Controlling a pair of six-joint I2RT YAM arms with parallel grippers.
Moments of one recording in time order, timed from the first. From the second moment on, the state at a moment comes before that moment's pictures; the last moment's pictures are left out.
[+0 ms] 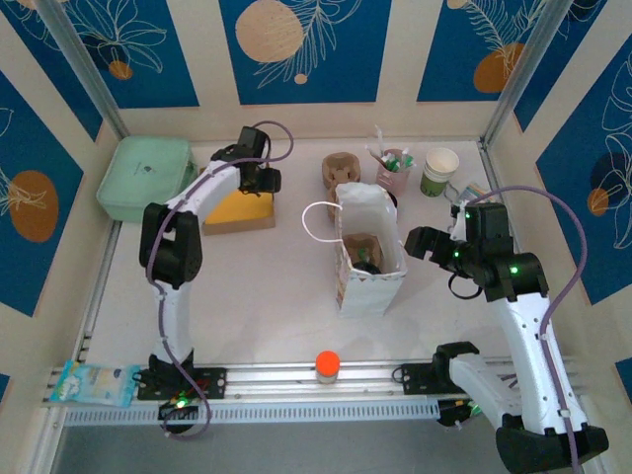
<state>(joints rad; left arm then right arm) -0.34 2.14 1.83 -0.71 -0.03 -0.23 0.11 0.83 1.07 -1.11 -0.16 0.44</state>
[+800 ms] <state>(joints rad) -0.31 2.30 1.96 -0.76 -0.05 -0.21 -0.01 0.74 1.10 -1.13 0.01 0.47</state>
